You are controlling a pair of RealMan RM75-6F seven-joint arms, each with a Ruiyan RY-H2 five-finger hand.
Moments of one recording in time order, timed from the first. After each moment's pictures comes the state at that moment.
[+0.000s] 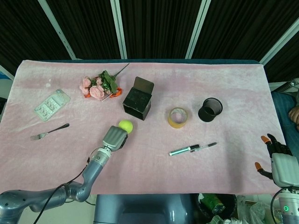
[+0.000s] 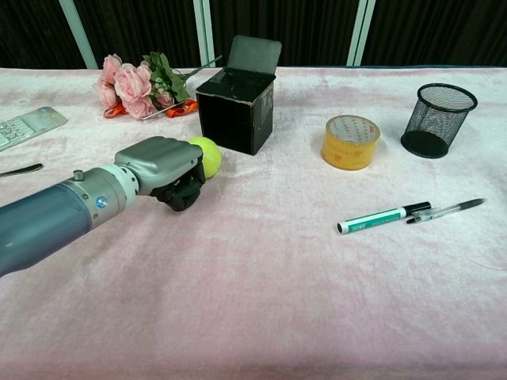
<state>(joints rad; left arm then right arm) -0.77 -1.88 -0.21 -1.16 1.13 0.89 0.56 0.07 -1.13 0.10 -1.66 -1.37 1.45 -0.11</state>
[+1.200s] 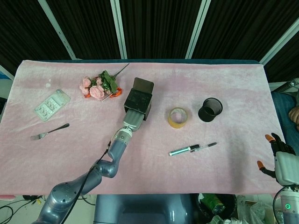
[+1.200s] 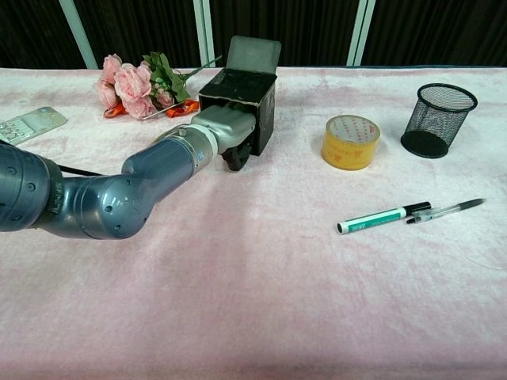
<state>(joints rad) -1.17 -2.22 -0.38 -0.45 1.06 0.67 0.42 0.07 -1.13 0.12 -1.67 -1.31 1.43 -0.09</state>
